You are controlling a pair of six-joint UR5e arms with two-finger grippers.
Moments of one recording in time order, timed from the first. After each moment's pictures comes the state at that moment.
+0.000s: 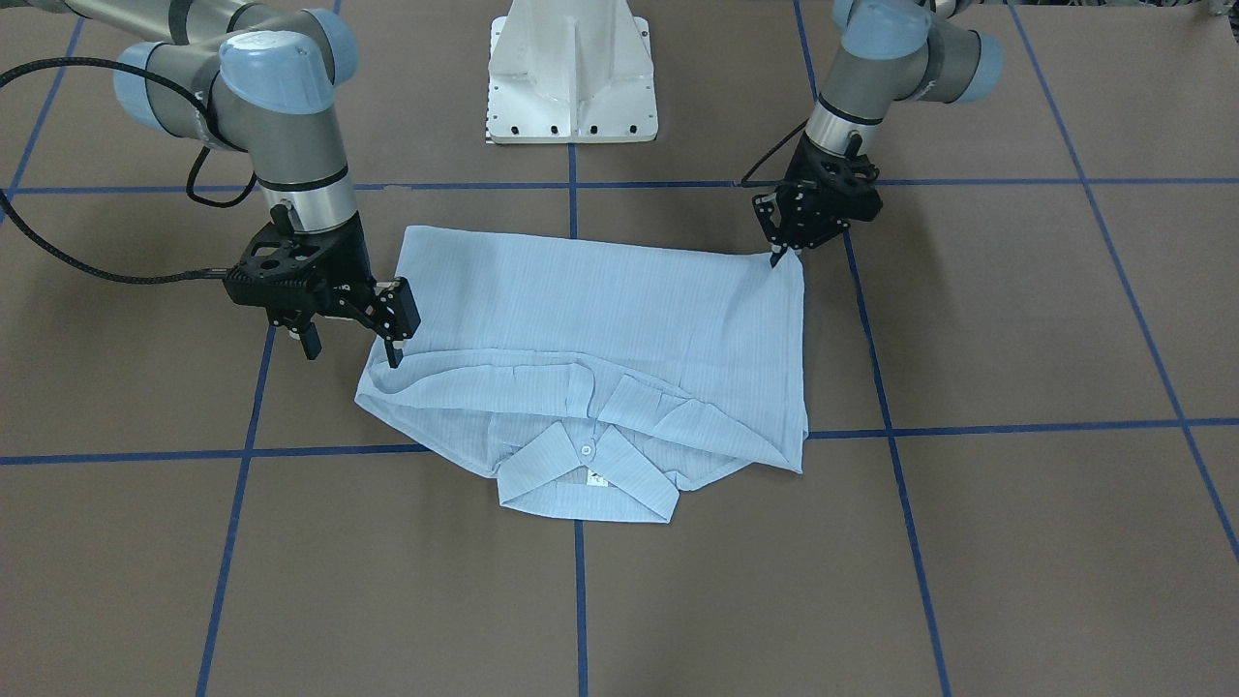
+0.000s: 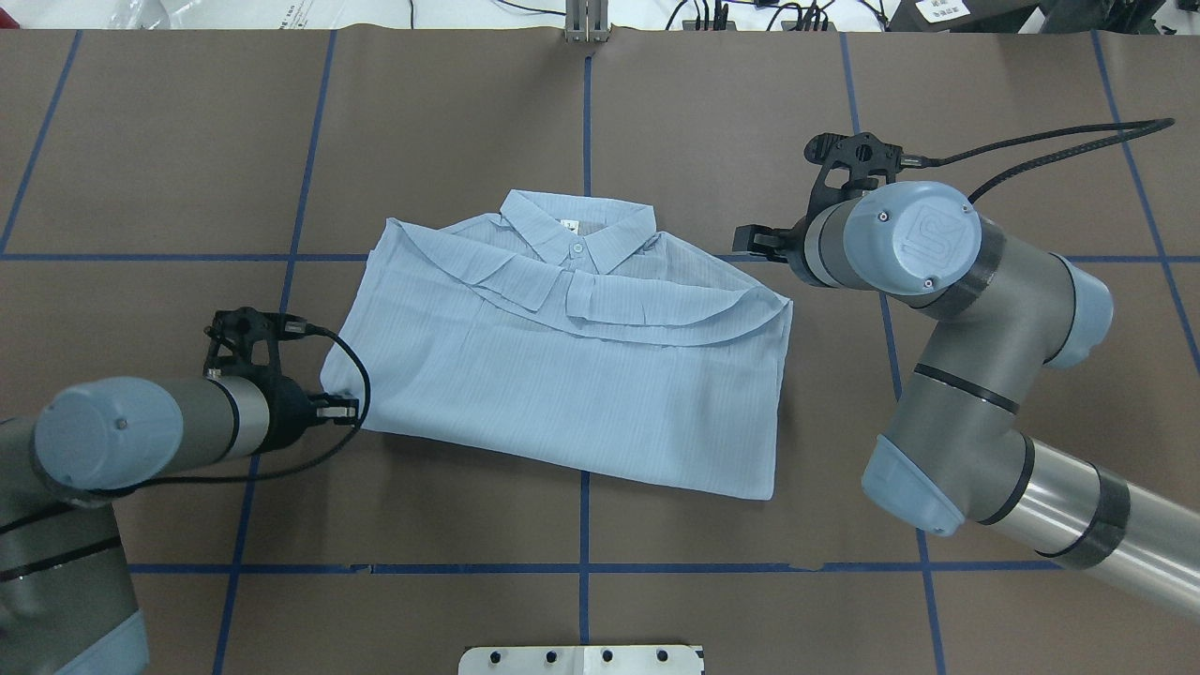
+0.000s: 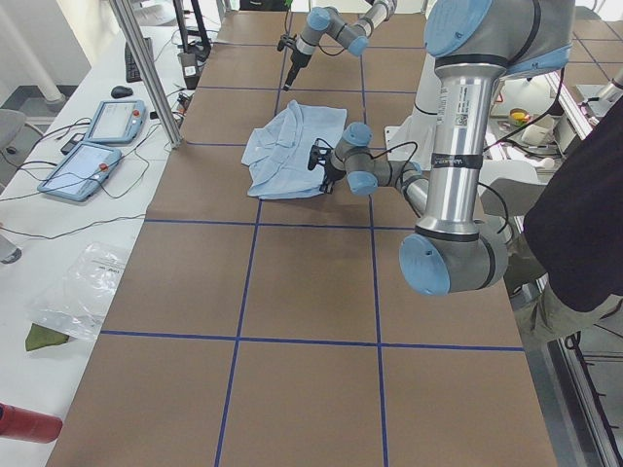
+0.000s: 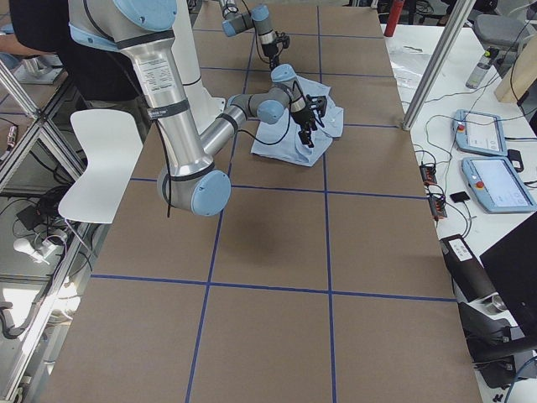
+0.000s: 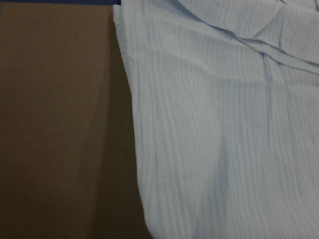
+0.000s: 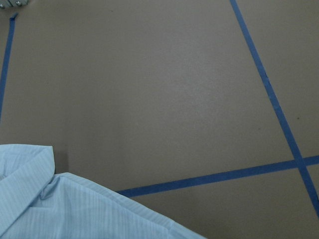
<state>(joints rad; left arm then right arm) -0.47 -1.66 -1.93 -2.11 -1.59 -1.19 0.63 -1.17 1.84 -1.39 1.58 1.31</state>
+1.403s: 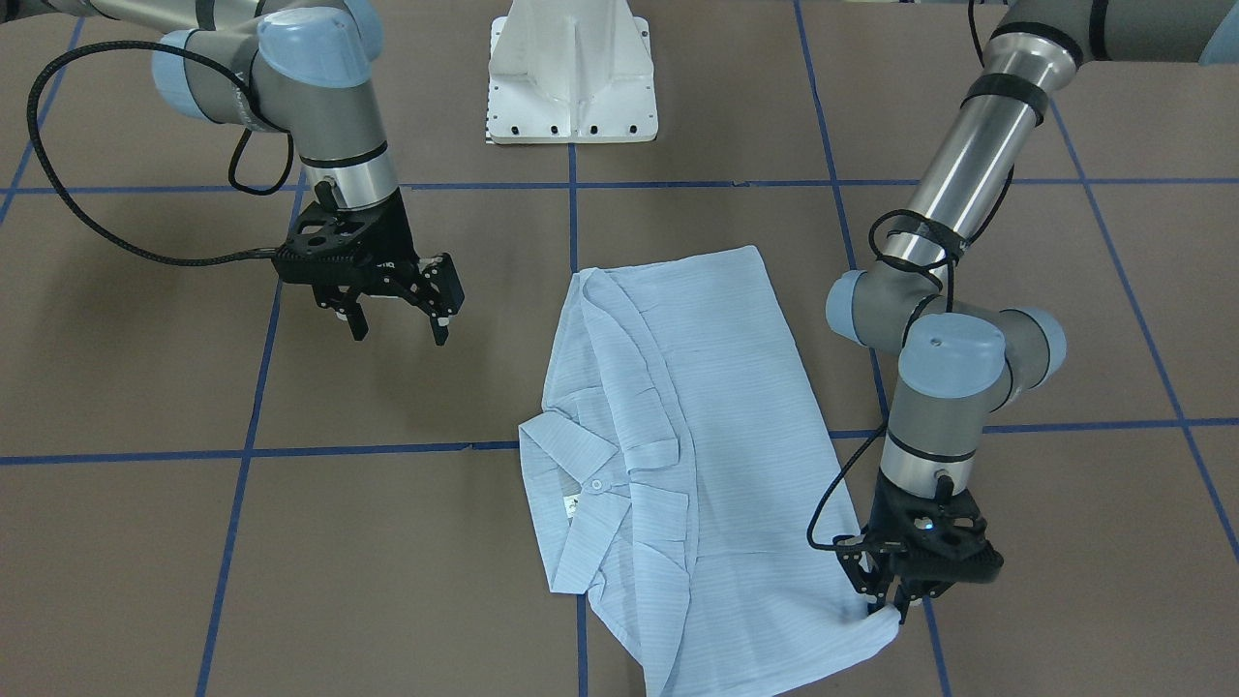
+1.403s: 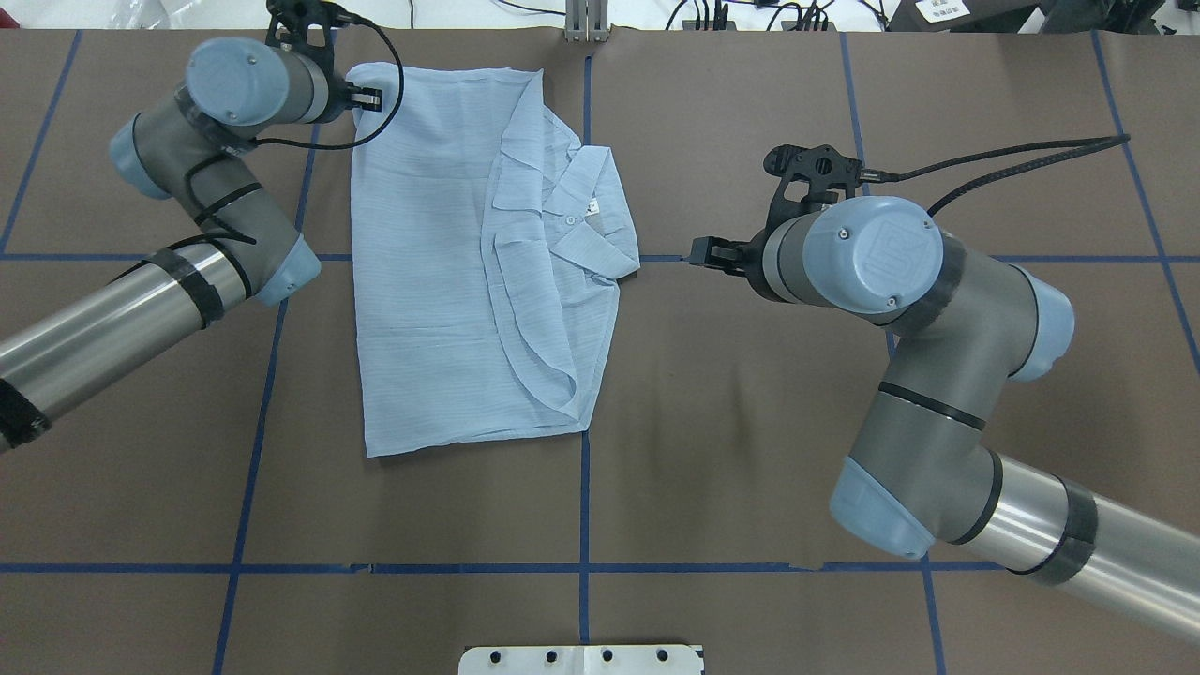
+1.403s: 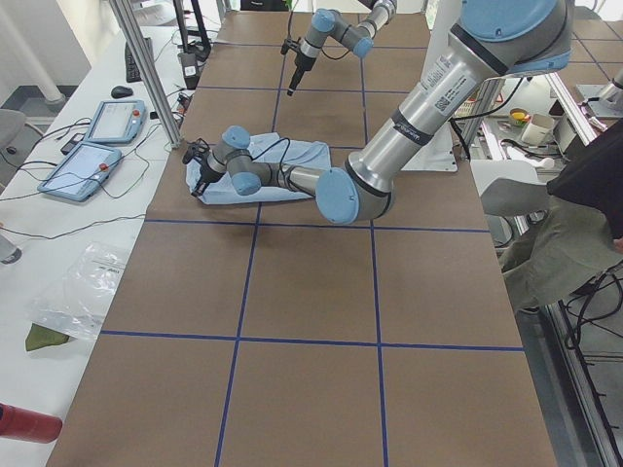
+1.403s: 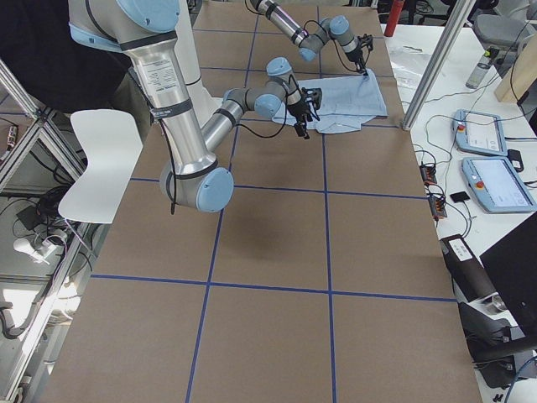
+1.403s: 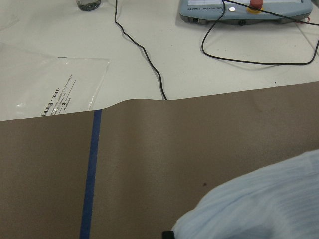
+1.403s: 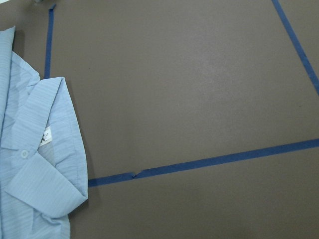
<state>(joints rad) -0.89 -2.32 -0.91 -2.52 -1.62 -0.83 0.58 -1.10 1.84 -1.40 1.57 1.37</state>
